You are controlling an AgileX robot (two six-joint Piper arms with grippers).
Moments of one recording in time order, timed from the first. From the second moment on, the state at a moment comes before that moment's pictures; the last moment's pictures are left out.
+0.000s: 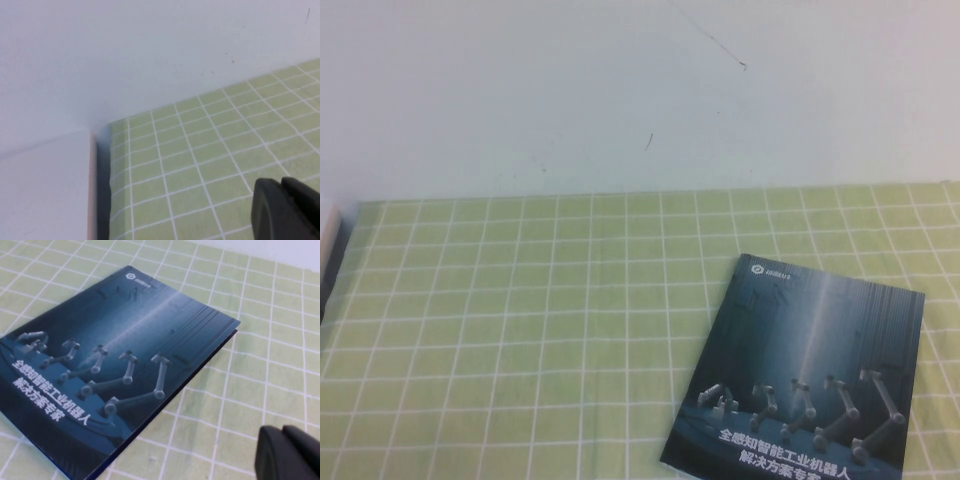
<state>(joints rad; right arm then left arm) 0.29 0.23 -0.32 -0.08 0.71 -0.03 -0.07 0.03 0.02 -0.41 0.16 0.60</state>
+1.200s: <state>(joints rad) 0.29 0.23 -0.32 -0.08 0.71 -0.03 -0.04 -0.01 0.02 -0.09 0.36 0.07</state>
